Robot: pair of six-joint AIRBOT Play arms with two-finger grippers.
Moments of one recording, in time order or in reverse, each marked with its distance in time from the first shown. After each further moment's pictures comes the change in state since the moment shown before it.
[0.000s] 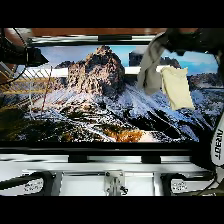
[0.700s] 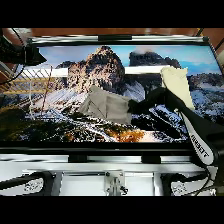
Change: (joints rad) left arm 0.019 0.000 0.000 0.004 0.020 0.001; right arm 0.267 -0.055 -0.693 -0.110 -0.018 -0.102
